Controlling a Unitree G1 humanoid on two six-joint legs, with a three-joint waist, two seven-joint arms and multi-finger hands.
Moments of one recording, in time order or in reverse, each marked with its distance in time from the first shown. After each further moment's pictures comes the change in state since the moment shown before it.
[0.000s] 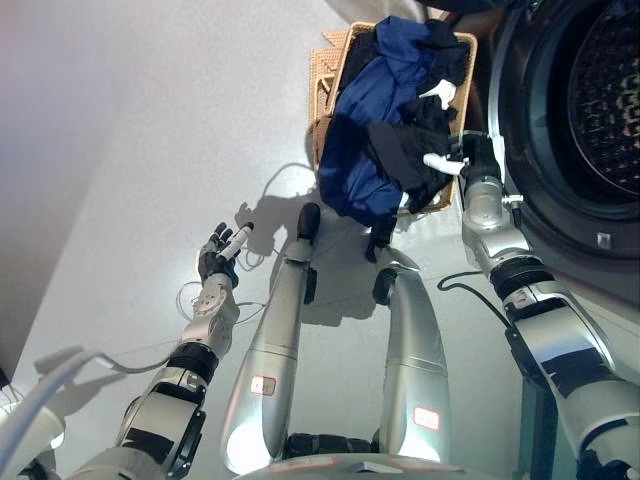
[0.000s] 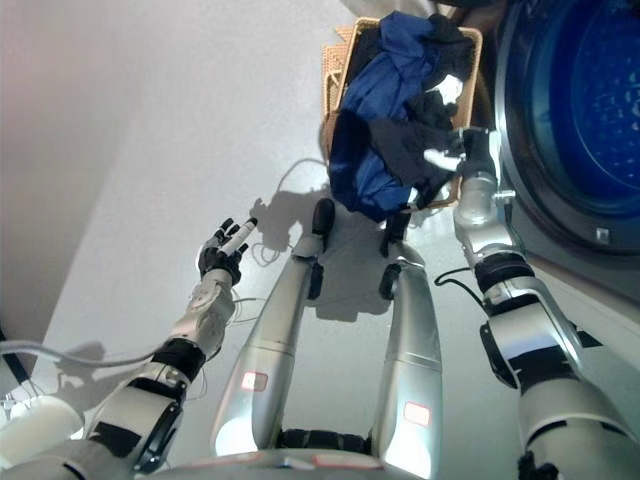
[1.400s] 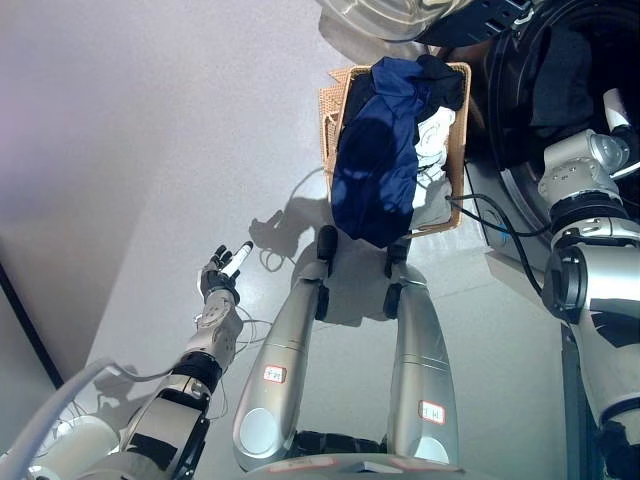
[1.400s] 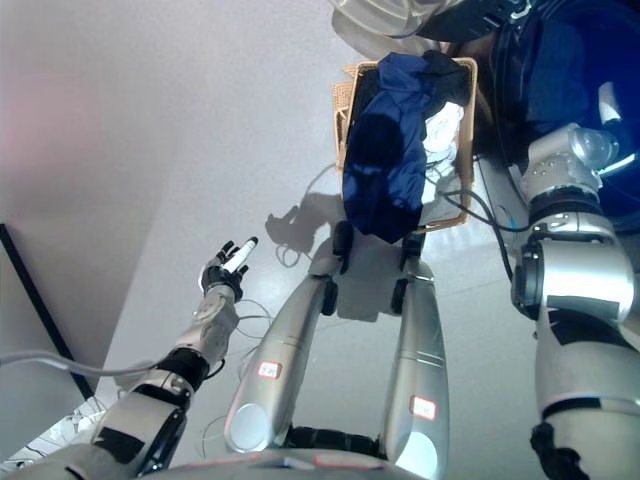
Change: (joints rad) left arm 0.011 -0.032 -0.028 0.067 -0.028 0.015 0.050; right arm -0.374 -0.115 -0.403 0.395 0.524 -0.147 -0.447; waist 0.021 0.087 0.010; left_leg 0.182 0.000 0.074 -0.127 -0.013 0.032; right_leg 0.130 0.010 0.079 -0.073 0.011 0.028
